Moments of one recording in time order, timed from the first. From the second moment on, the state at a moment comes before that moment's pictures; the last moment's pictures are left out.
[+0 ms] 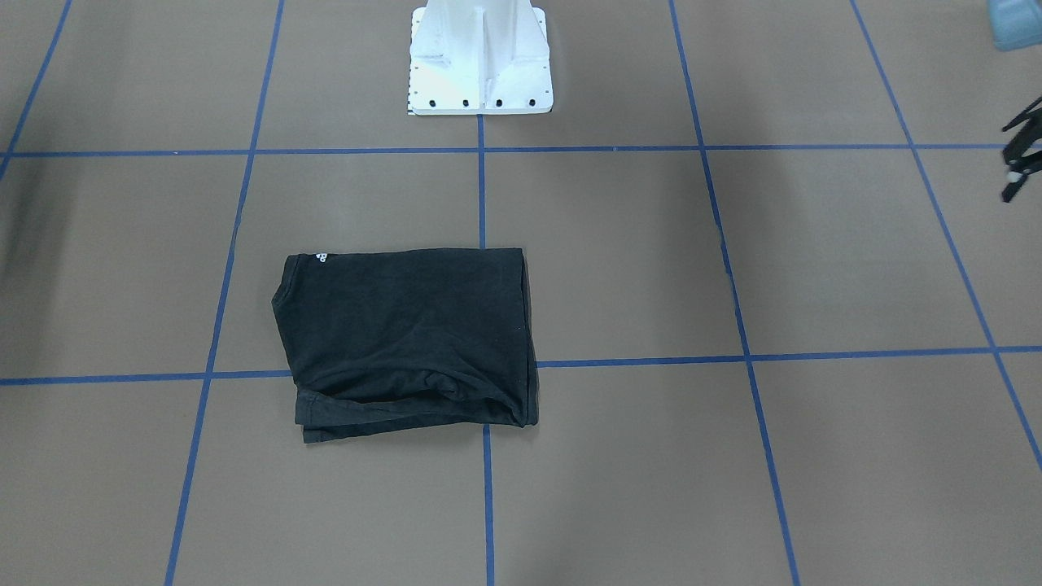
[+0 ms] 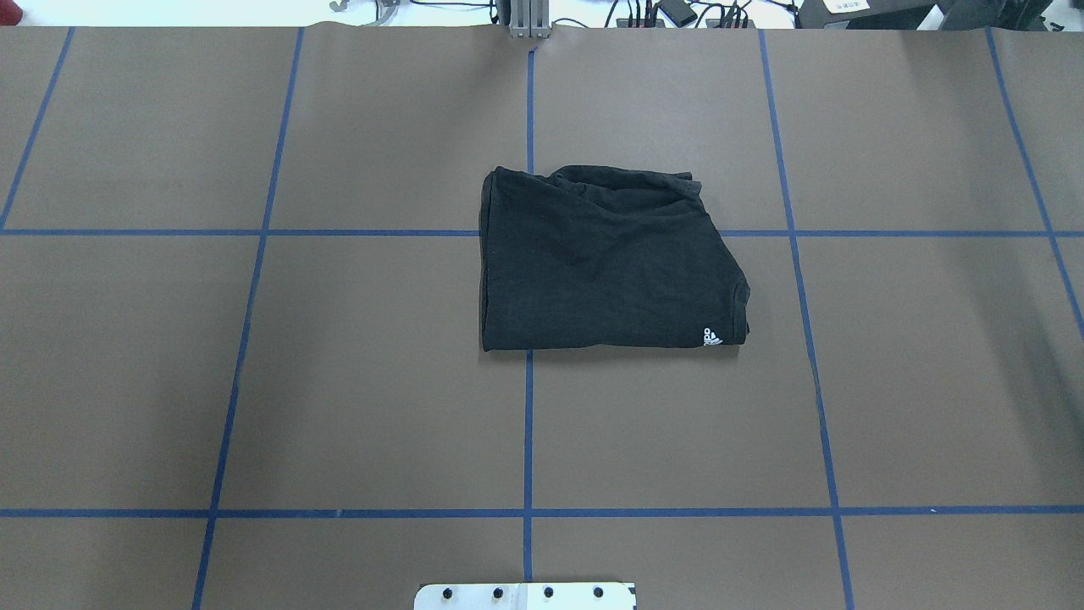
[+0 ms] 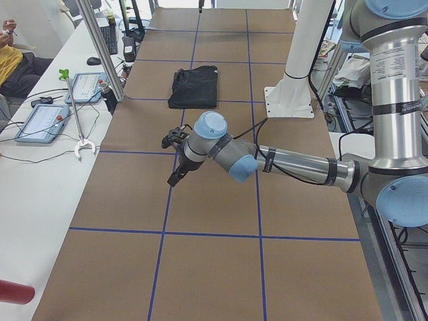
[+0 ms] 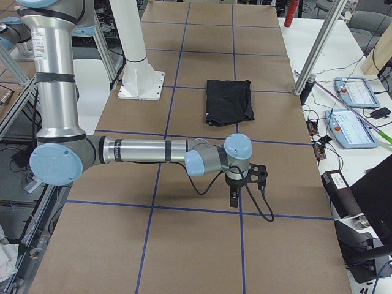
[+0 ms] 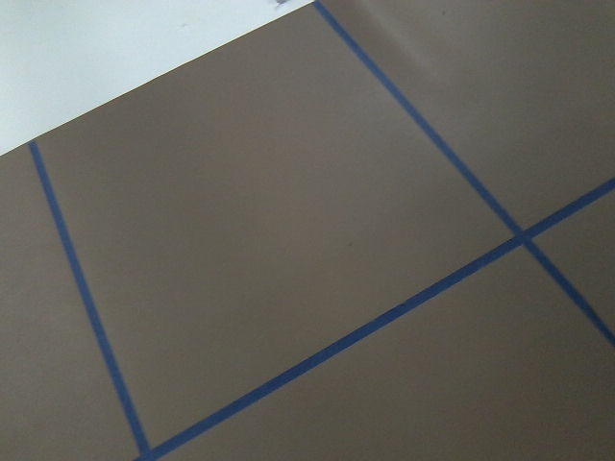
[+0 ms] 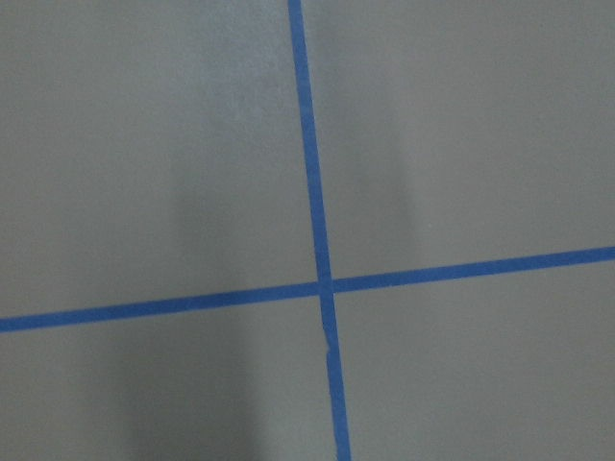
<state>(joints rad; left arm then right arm) -1.44 -1.41 -1.88 -2.07 -2.24 0.04 1.48 -1.57 1.56 -1.34 2.27 0.33</state>
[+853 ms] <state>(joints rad) -1.50 -1.37 -1.82 -2.01 -2.32 0.16 1.53 -1.66 1.59 -1.34 2.35 0.10</state>
